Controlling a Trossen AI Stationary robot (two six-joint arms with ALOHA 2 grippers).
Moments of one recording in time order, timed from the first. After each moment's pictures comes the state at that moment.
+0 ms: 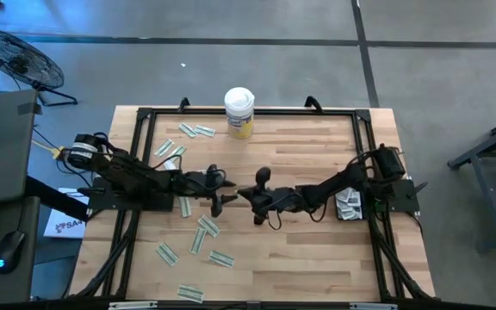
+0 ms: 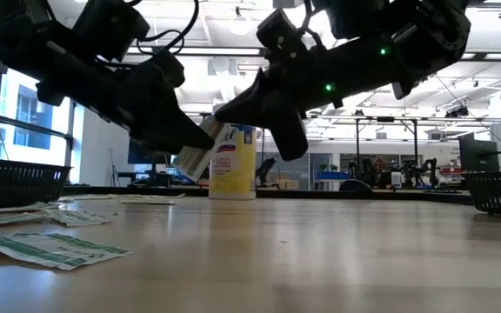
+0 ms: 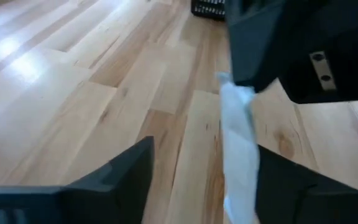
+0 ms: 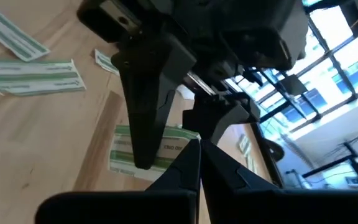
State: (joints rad) left arm -0.10 1.54 0.44 0.71 -0.19 -0.26; right arm 0.20 1.92 0.87 0.80 0.46 -0.62
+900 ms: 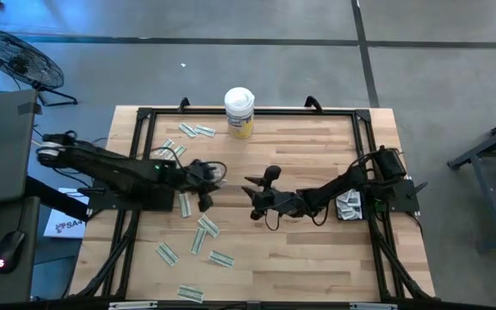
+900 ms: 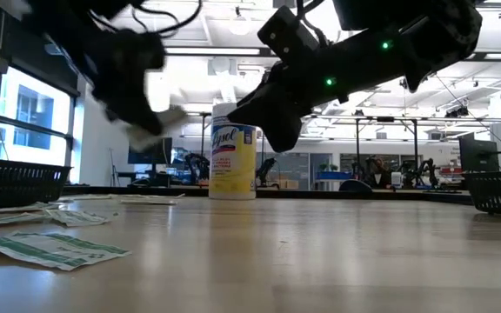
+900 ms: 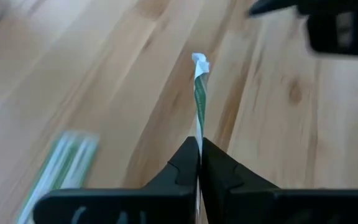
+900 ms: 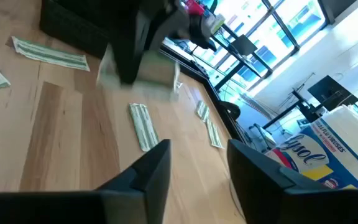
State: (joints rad) left arm -0.10 1.19 0.62 -0.18 -0.20 -0.44; right arm 0.24 1.92 0.87 0.82 0.76 -0.50
